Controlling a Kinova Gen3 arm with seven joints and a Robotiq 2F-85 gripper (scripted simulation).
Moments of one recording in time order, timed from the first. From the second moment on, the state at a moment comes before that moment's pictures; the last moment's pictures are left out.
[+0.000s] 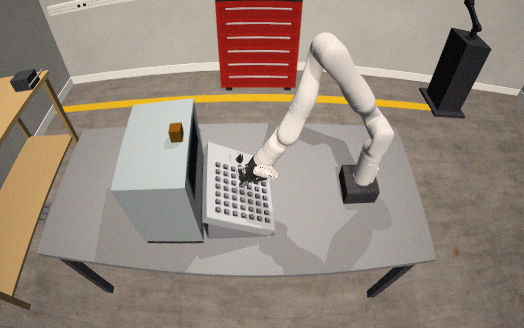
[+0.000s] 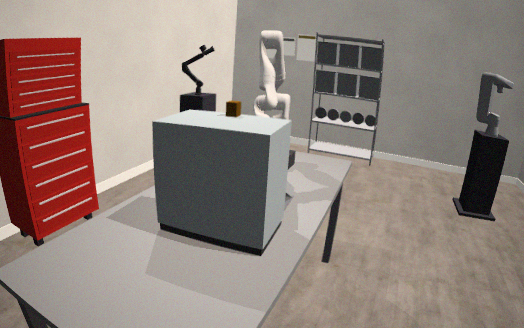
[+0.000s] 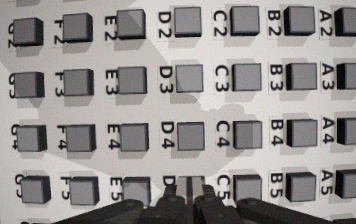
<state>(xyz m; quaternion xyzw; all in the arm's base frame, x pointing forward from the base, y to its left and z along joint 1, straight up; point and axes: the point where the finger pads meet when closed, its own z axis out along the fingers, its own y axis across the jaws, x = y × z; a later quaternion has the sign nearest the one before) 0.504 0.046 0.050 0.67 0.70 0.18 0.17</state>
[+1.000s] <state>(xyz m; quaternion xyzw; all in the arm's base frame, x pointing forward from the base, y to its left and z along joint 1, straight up) 0.490 0.045 0.076 0.67 0.70 0.18 0.18</state>
